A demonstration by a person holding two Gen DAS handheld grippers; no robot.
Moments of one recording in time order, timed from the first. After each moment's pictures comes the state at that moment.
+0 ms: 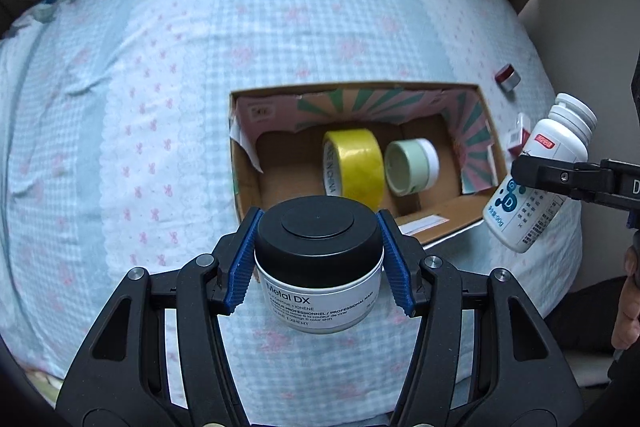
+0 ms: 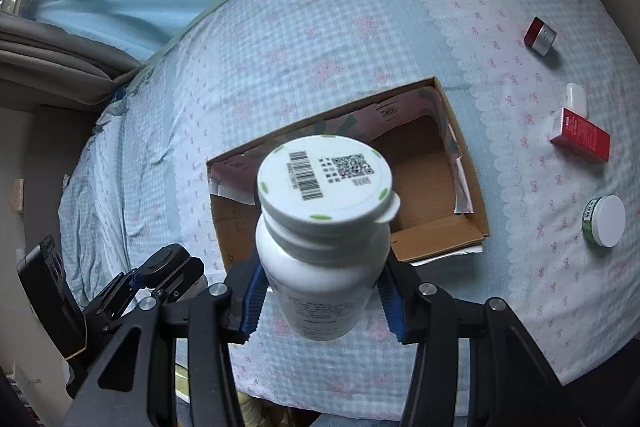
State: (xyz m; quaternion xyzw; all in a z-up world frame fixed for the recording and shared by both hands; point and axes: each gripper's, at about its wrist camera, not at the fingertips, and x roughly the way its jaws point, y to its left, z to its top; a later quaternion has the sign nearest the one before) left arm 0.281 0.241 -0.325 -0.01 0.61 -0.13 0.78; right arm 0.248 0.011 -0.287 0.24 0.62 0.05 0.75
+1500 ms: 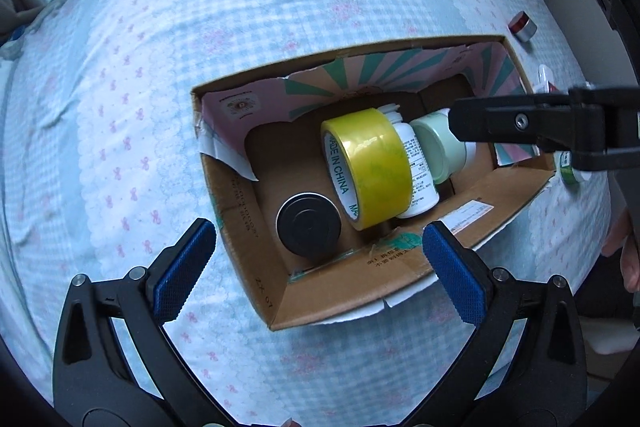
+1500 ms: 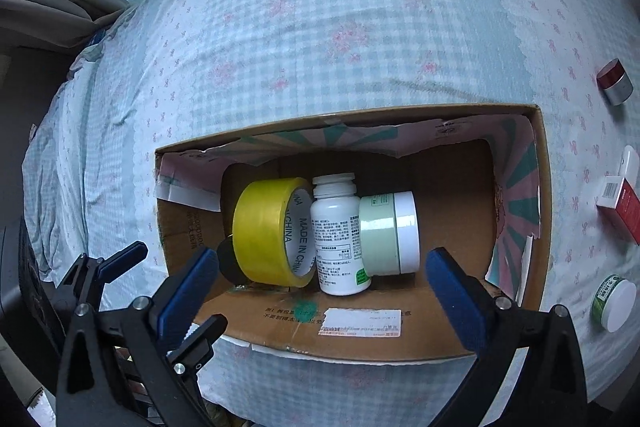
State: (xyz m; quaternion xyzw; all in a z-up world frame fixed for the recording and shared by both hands) left arm 0.304 0.223 -0.368 0.07 0.63 -0.16 0.76; right arm 0.319 0.050 -0.365 0.15 0.68 0.08 0.72
